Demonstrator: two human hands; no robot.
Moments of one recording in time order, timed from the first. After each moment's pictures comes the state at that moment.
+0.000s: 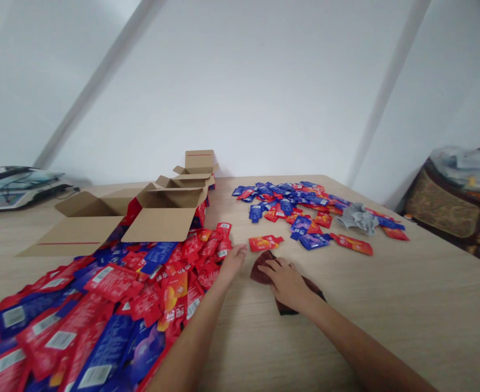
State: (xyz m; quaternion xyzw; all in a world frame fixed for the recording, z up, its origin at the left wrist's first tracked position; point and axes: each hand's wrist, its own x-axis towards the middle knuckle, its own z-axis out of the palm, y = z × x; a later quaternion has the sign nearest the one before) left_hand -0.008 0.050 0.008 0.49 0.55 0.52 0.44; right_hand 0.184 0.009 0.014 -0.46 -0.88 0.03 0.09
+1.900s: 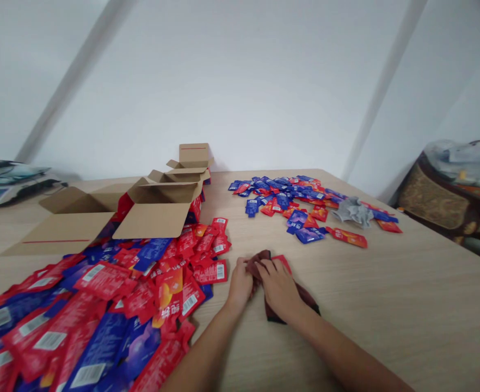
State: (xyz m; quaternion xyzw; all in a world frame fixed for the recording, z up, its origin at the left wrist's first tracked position) left_hand 0.041 0.003 -0.027 0.47 0.59 0.46 0.47; right_hand 0.174 -0.006 -0.001 -0.50 -0.85 -0.03 0.18
